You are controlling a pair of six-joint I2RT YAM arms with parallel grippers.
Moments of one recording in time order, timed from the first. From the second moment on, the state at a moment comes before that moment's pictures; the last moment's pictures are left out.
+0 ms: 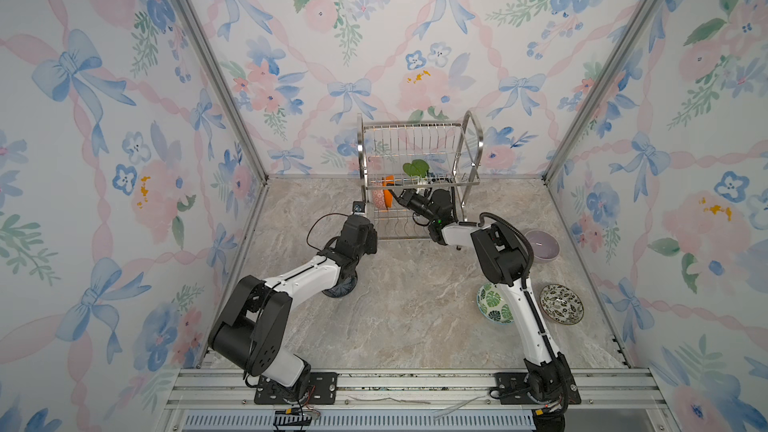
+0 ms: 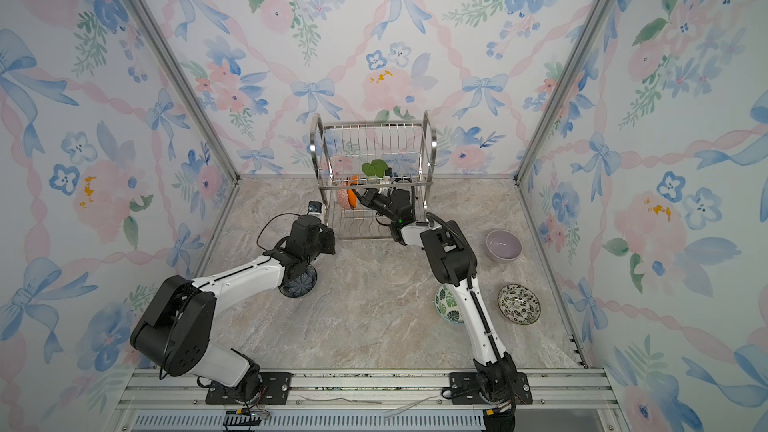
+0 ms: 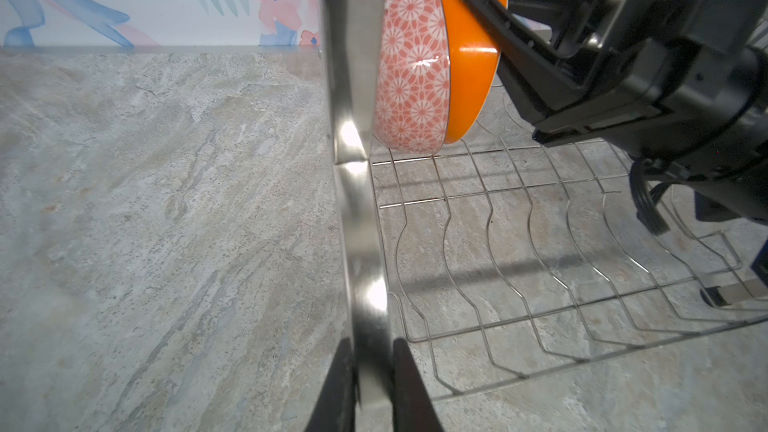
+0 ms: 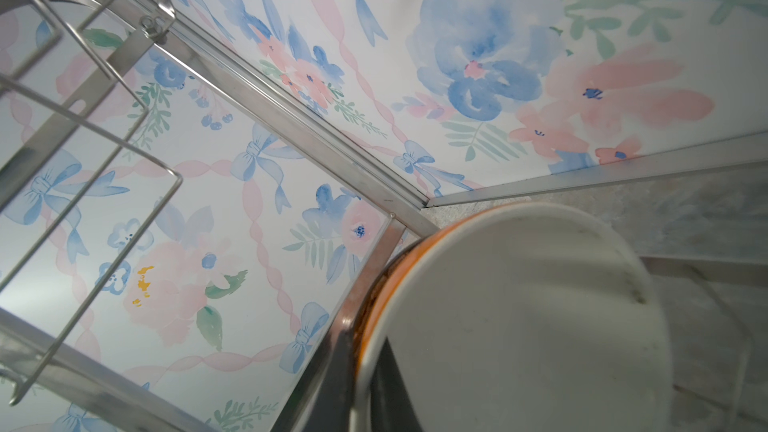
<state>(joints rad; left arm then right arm) -0.49 1.52 0.83 0.11 -0.25 -0.25 0.48 2.54 1.73 1.03 -0.53 1.06</state>
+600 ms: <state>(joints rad) -0.49 1.52 0.83 0.11 -0.26 -0.25 0.47 2.48 1.66 0.95 -0.54 0.96</state>
